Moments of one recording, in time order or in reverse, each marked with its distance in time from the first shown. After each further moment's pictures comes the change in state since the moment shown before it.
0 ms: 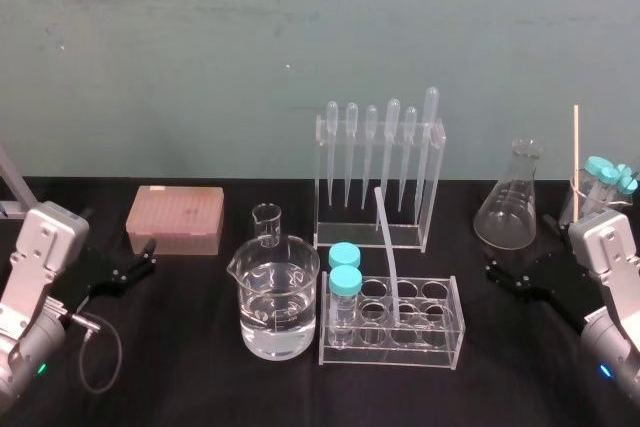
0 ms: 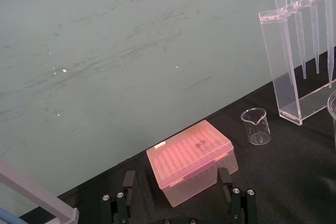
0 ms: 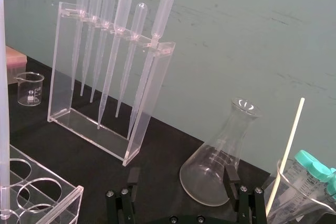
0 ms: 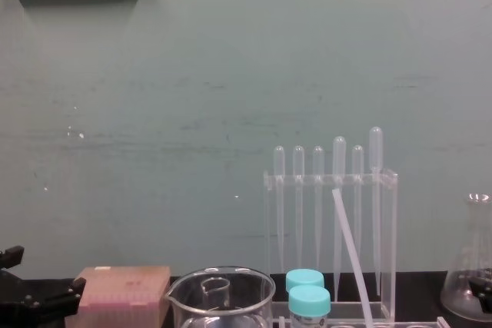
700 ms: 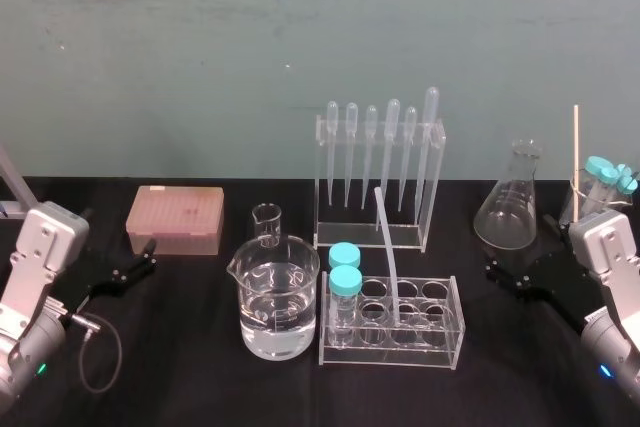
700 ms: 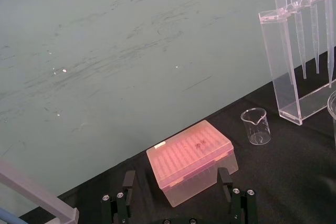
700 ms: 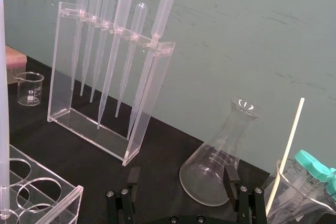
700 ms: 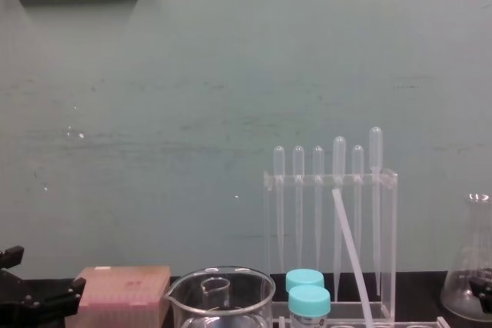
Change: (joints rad) left arm 0.000 0.000 0.000 0.000 0.000 0.000 0.000; right arm 0.000 0.001 0.000 0.000 0.000 0.000 0.000
